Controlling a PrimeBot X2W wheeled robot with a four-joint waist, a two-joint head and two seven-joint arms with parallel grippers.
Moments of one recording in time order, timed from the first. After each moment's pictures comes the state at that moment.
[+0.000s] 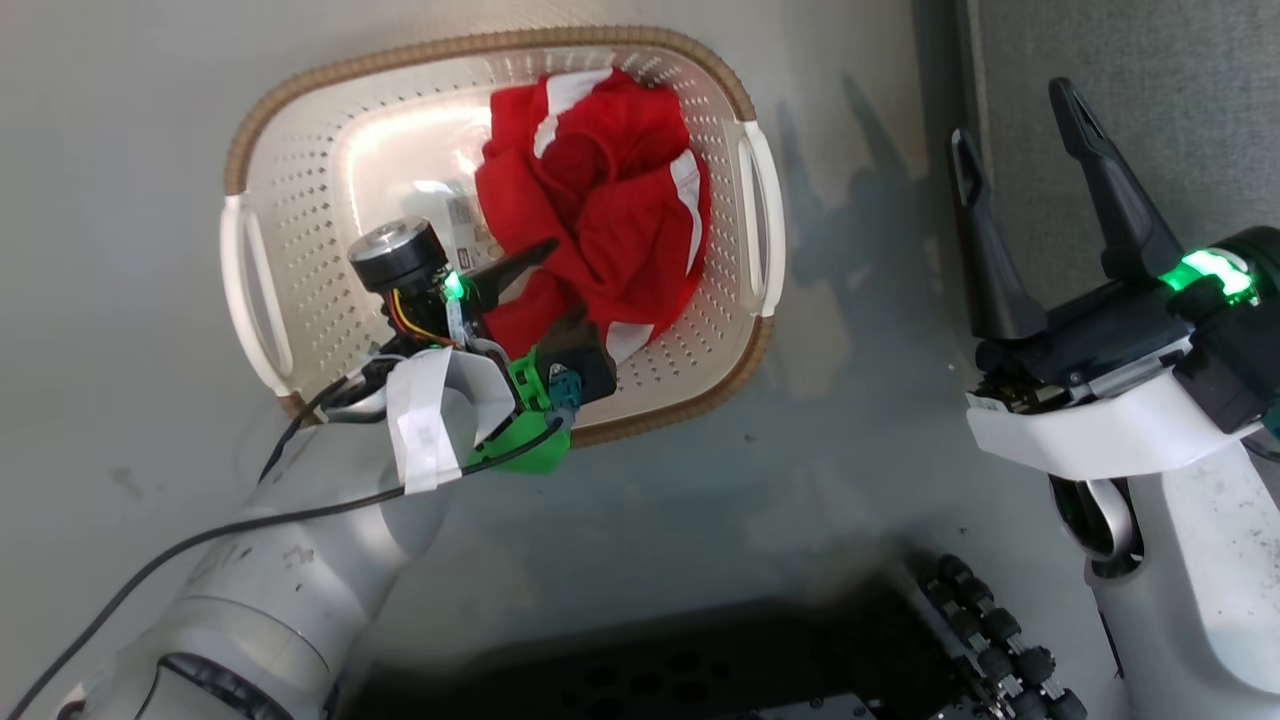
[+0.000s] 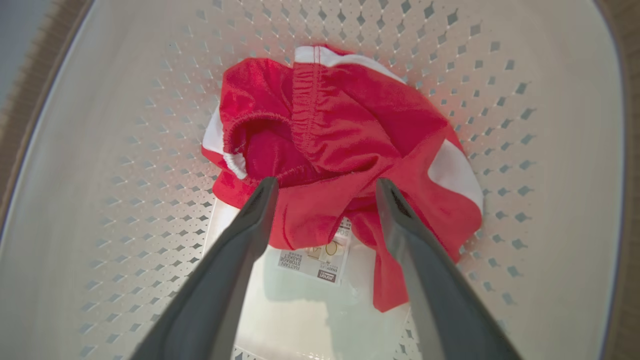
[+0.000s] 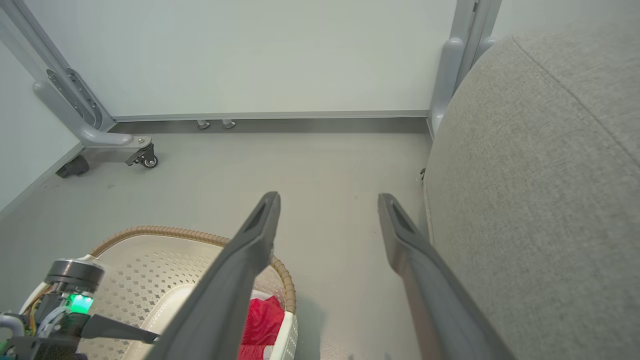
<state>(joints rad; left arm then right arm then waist) -0.94 0.09 -0.84 1.04 0.32 -0.10 -0.26 -0.40 -0.17 0.15 -0.17 0.19 0.13 -0.26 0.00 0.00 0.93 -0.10</state>
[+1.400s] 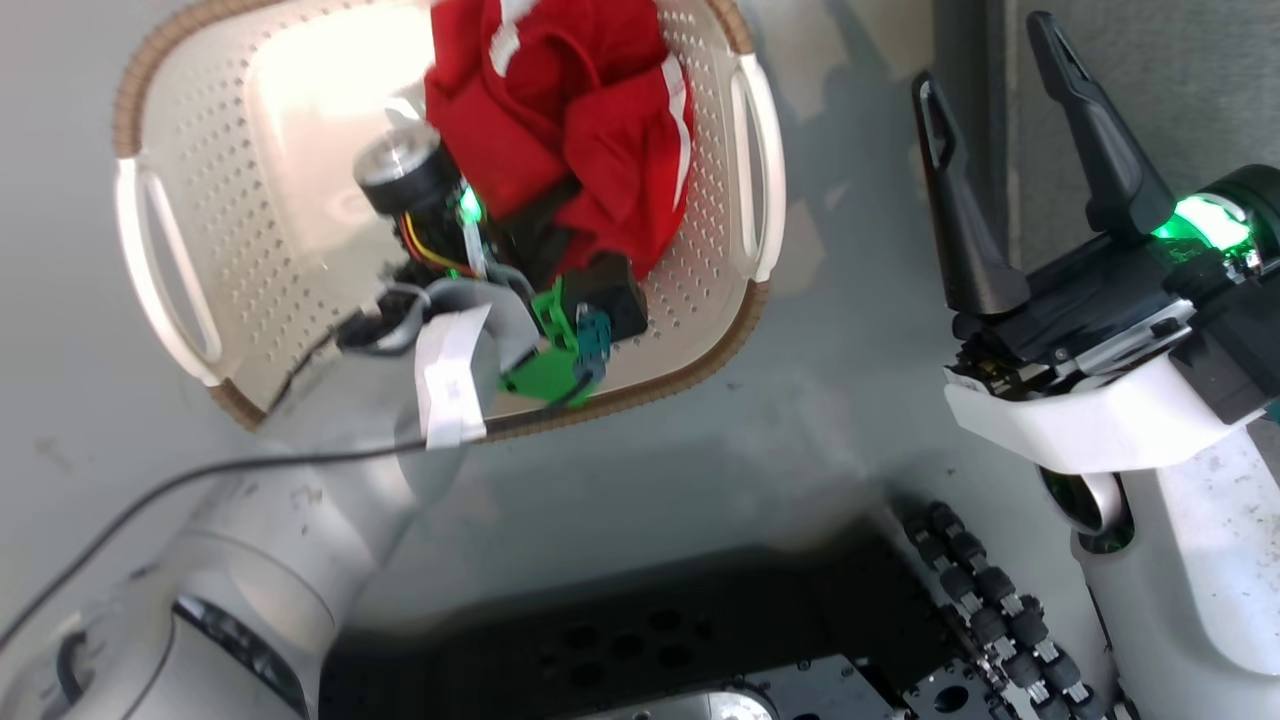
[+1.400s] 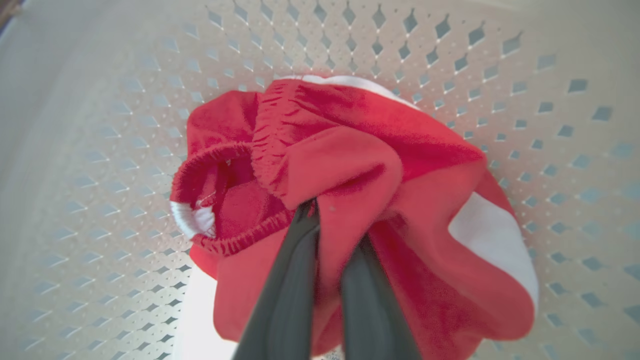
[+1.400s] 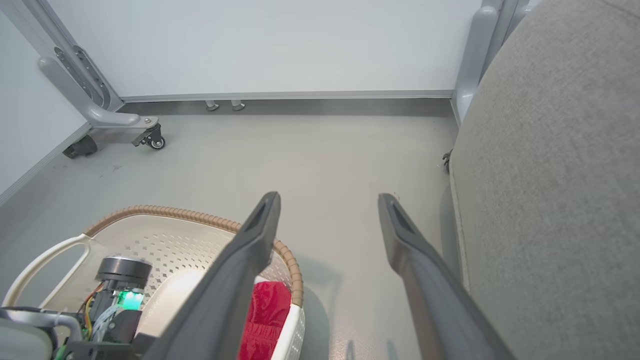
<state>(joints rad) -1.08 0.08 -1.01 1.05 0.19 0.06 -0.26 -0.47 -0.17 0.21 -0.23 0.19 0.13 -0.26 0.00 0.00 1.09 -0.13</state>
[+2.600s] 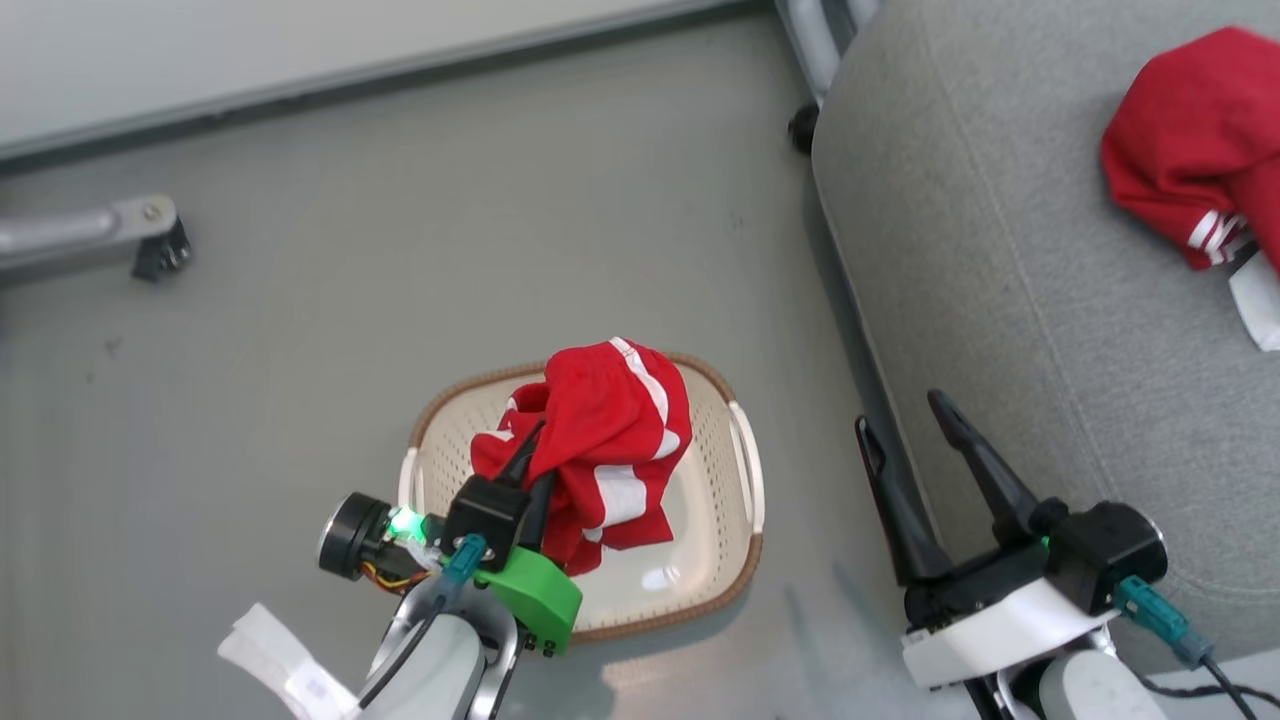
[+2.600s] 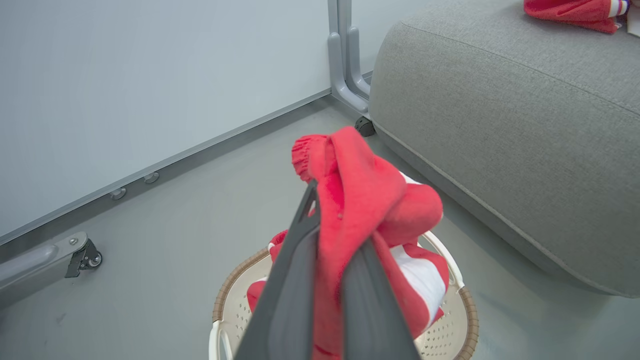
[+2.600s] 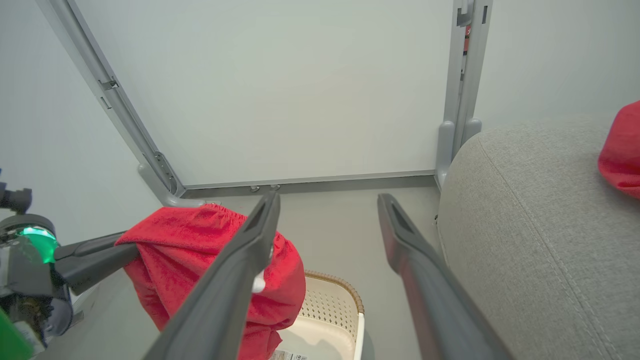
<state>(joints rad) -0.37 0.12 -0.61 0.51 -0.22 0.09 -0.26 -0.06 -0.10 0.22 -0.03 0.24 0.13 -0.26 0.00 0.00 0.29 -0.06</state>
